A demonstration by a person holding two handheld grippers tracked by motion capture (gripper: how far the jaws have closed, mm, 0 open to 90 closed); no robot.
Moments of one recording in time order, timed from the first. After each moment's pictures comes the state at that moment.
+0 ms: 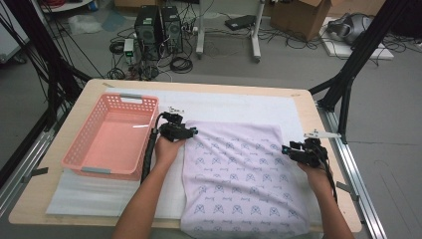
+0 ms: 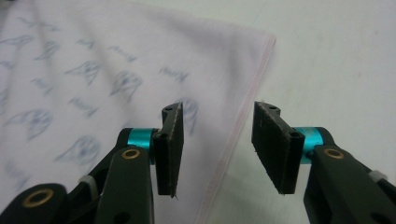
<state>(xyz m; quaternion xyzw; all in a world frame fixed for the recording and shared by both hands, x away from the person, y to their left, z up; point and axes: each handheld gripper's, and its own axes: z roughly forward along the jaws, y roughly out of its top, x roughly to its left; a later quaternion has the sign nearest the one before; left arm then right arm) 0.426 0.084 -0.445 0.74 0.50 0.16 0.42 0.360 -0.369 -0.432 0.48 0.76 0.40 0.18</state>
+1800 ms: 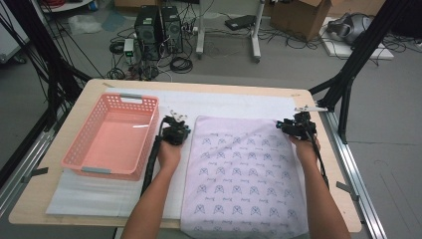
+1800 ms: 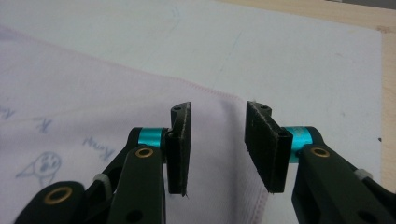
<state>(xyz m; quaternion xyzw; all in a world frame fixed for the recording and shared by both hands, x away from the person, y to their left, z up) 0.422 0.090 -0.450 0.70 0.54 0.25 0.39 0.433 -0.356 -0.421 0.51 0.74 0.38 0.21</state>
